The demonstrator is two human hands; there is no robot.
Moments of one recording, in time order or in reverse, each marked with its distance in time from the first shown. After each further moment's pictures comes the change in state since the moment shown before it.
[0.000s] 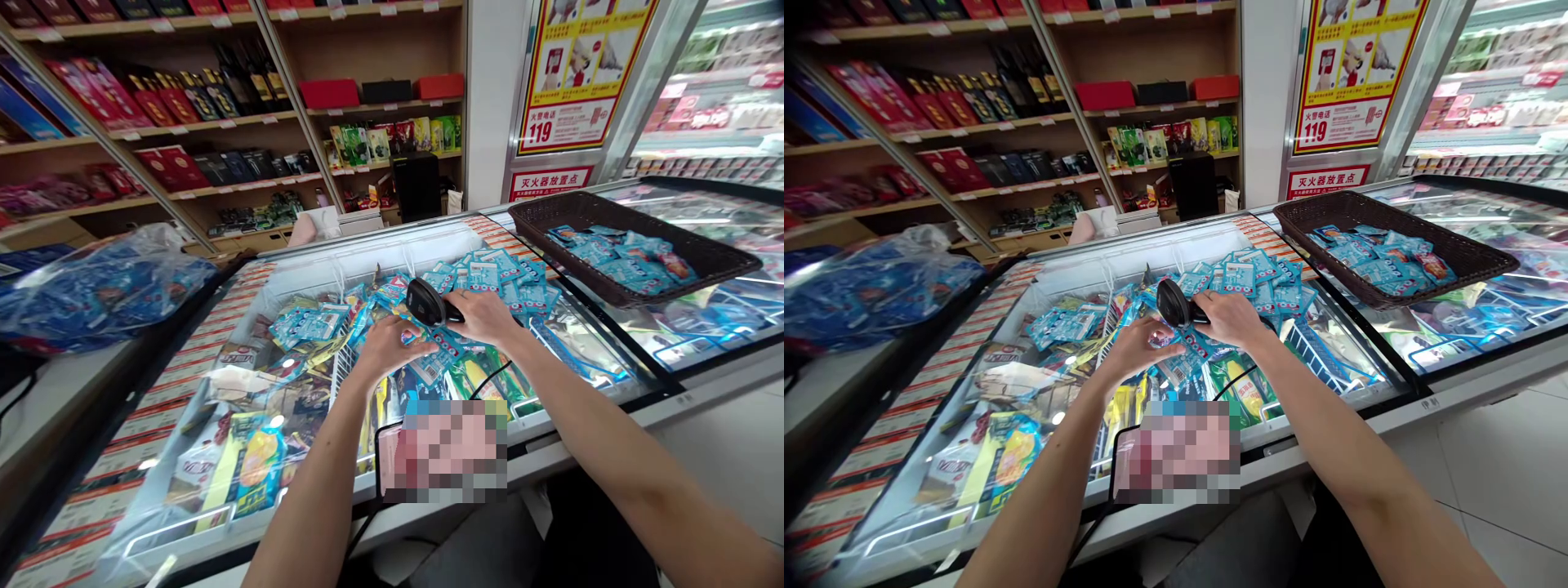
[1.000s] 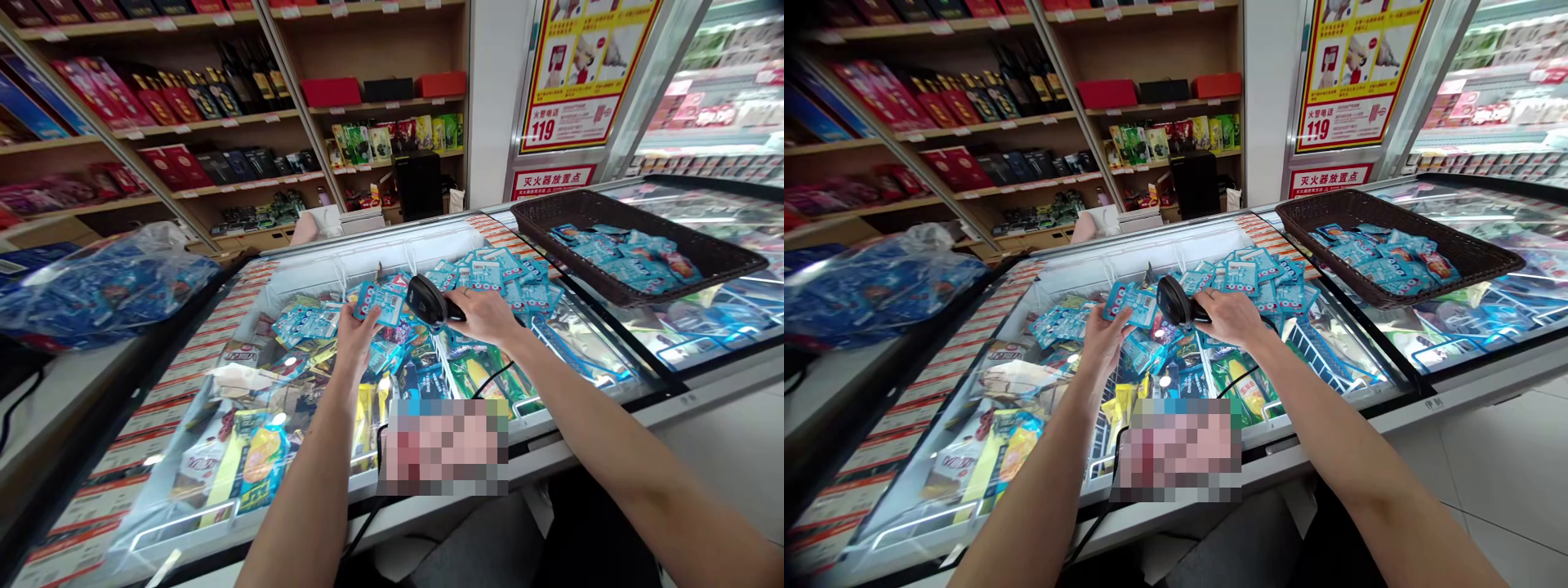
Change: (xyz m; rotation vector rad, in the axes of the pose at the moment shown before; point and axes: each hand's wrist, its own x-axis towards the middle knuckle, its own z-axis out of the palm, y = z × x) left_hand 0.006 -0.049 0.006 -1.095 0.589 -0.388; right_hand -0.001 -0.001 0.007 -0.002 0.059 -0.005
